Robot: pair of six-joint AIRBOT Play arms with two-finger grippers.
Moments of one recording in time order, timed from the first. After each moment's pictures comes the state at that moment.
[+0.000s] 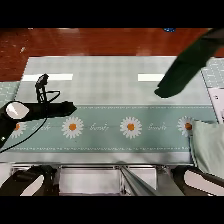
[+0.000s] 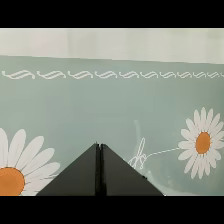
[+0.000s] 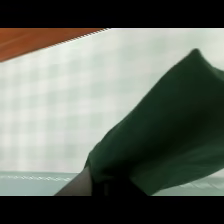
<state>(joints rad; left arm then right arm) -0.16 -0.89 0.62 0.97 -0.82 -1.50 -0.26 -1.28 1.88 -1.03 1.54 1.73</state>
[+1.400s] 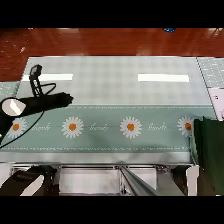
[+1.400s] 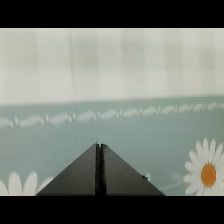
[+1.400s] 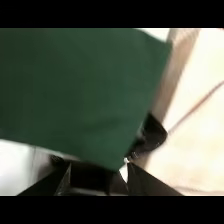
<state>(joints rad) -0.13 -0.89 0.68 0.96 -0.69 -1.40 -1.13 -0.65 0.93 -1.77 1.77 1.72</state>
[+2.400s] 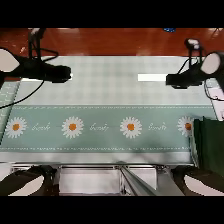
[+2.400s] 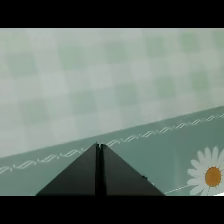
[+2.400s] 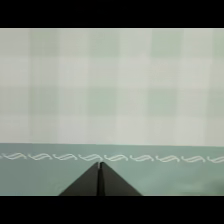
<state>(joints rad) -0.18 -1.17 1.23 1.24 -1.07 -1.56 0.14 -1.27 1.23 -1.64 1.15 1.75</state>
